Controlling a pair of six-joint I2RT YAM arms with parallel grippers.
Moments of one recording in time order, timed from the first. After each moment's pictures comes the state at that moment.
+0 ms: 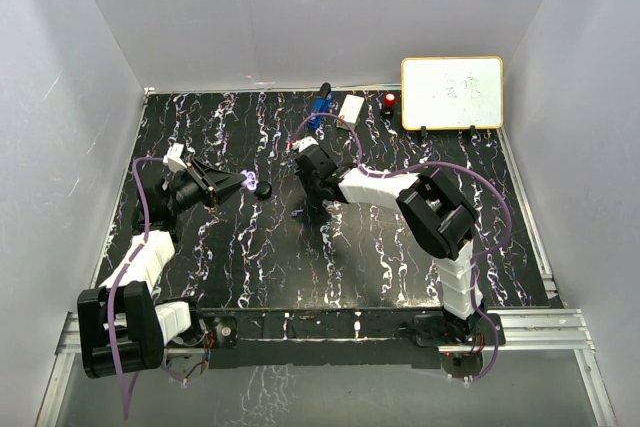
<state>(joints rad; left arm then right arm) 0.14 1.12 0.46 0.42 0.94 -1.20 0.77 2.04 1.37 -0.22 0.19 0.22</state>
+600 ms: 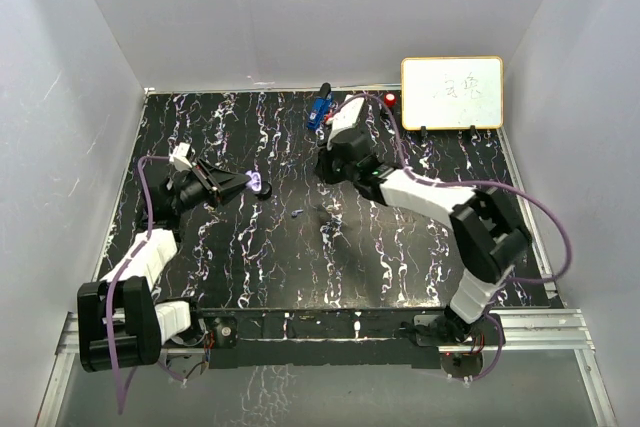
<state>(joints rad) 0.12 1.14 0.46 0.45 0.95 -1.22 0.68 1.77 1.16 0.01 0.04 0.28</state>
